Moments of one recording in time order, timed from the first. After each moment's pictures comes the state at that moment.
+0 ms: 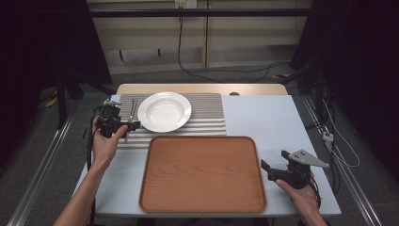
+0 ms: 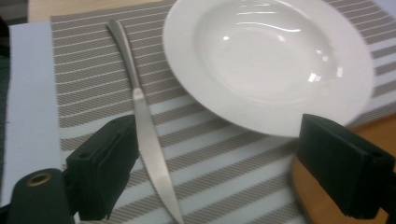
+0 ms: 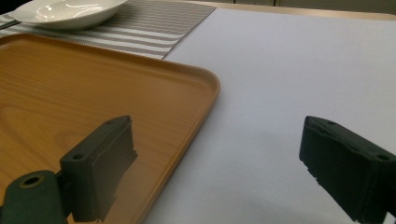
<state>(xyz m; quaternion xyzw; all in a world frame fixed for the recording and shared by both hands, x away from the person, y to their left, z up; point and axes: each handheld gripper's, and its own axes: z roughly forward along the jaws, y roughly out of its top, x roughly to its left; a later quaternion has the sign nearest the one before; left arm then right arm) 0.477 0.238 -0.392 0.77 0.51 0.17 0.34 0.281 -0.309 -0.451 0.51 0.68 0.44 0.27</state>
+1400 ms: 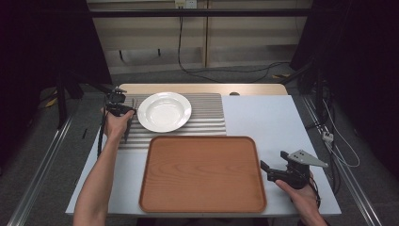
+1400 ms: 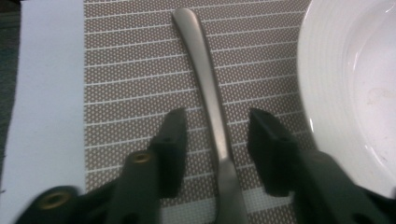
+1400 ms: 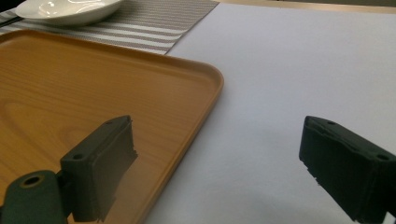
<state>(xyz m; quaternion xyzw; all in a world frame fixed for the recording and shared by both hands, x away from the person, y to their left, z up) 0.585 0.246 -0.449 0.74 0.59 0.15 0.27 0.281 -0.308 -0.452 0.51 0.69 0.44 0.27</state>
